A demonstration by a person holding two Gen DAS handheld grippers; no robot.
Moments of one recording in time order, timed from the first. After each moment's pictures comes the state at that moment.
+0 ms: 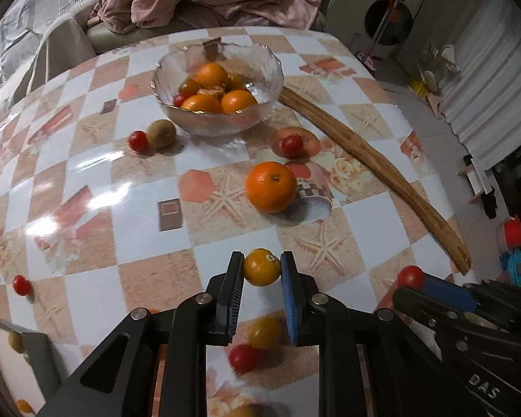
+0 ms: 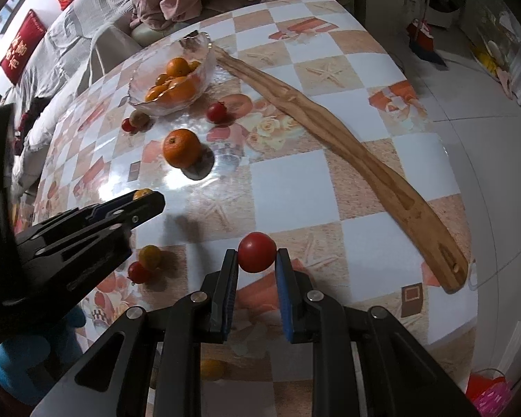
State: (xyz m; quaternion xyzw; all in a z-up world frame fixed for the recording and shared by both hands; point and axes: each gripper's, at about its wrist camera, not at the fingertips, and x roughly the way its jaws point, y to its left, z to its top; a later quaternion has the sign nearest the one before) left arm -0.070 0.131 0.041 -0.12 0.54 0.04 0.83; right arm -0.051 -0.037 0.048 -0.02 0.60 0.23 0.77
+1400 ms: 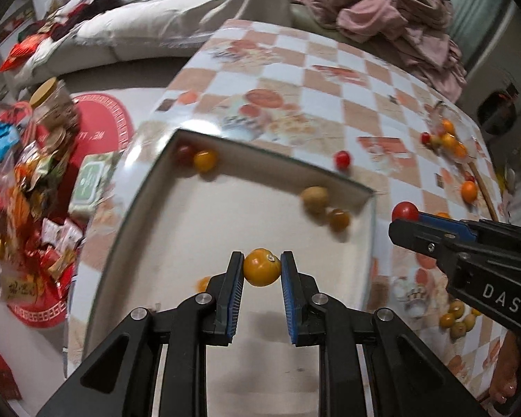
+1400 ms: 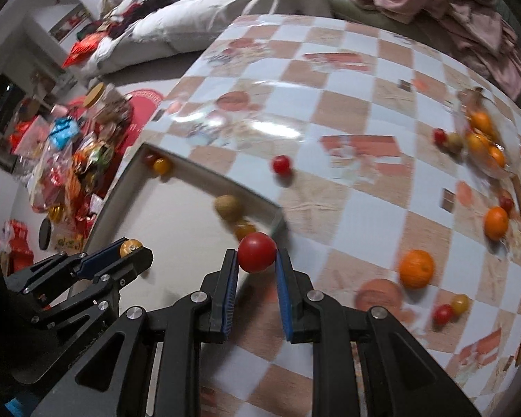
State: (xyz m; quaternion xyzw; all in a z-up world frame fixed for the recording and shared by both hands) left arm -0.326 0.344 0.062 -0.24 0.51 0.26 0.79; right arm -0.210 0.236 0.083 -0.18 0.56 0.44 0.68
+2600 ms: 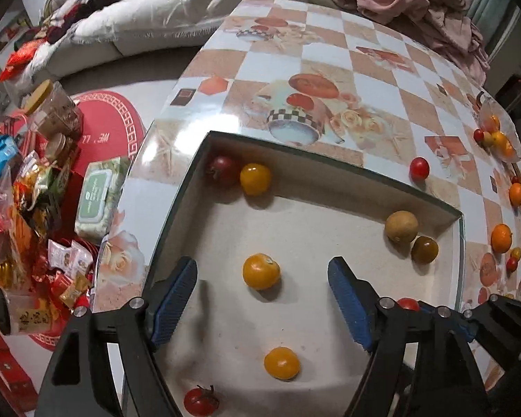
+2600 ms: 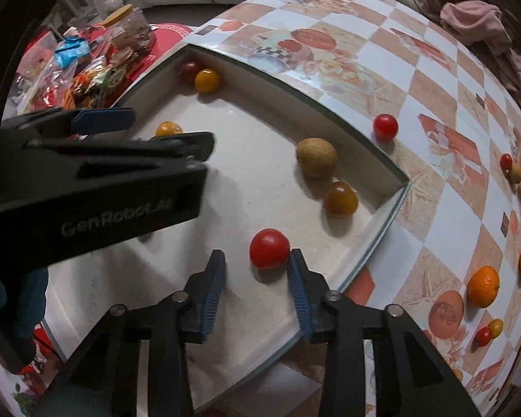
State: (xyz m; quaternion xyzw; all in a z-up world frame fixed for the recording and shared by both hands) left arm -0.305 0.404 0.014 -0.21 0.55 0.27 0.76; right arm -0.279 0.281 0.020 -0.31 0.54 0.46 0.64
